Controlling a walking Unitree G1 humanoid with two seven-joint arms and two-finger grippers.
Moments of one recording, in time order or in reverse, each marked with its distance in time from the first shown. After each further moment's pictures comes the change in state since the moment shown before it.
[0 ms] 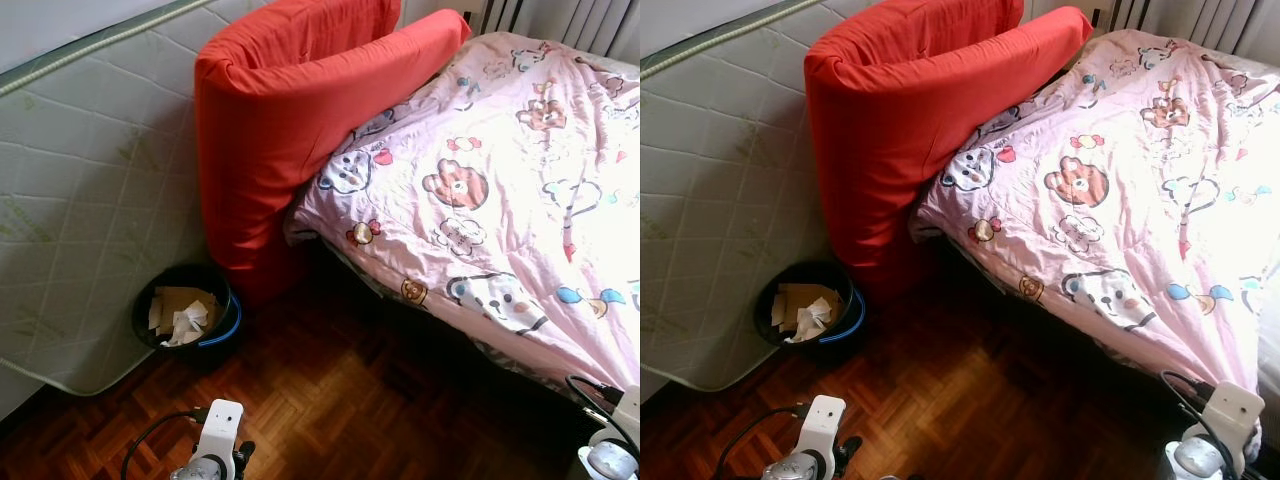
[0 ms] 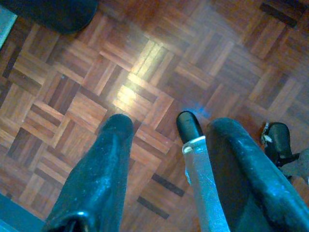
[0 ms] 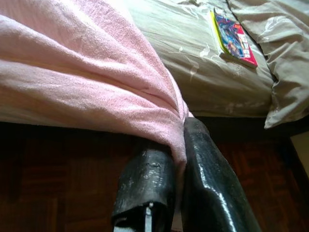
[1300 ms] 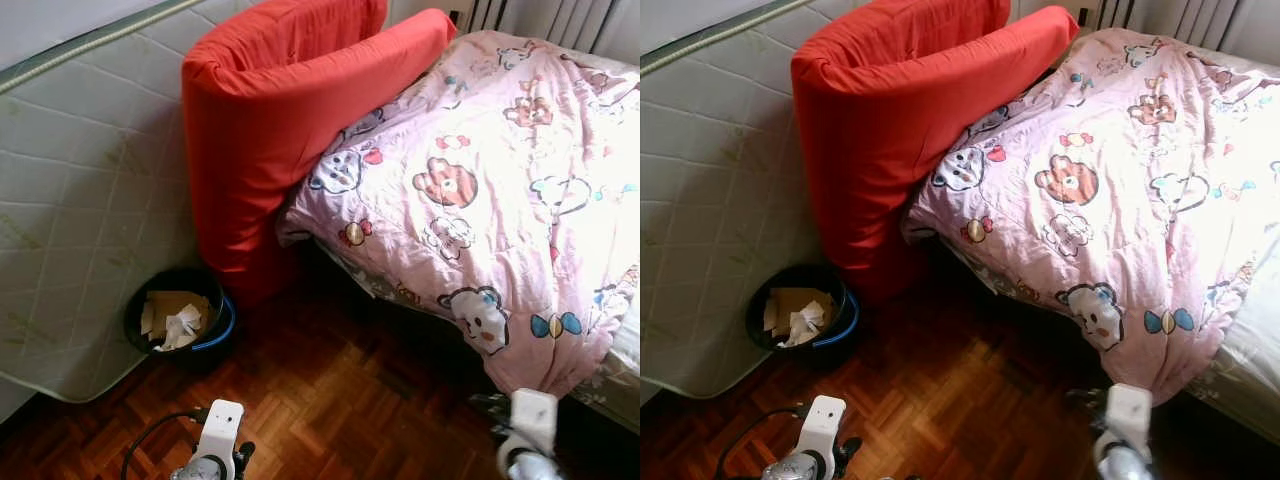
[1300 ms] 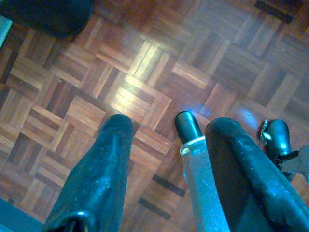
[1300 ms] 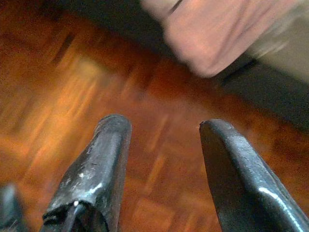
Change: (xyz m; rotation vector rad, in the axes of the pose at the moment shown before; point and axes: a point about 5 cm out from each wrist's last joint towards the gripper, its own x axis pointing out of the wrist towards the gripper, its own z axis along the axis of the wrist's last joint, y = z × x) left arm 0.000 0.000 -0.001 0.001 0.004 0.001; right arm -0.068 0.071 -0.075 -0.205 0.214 0.648
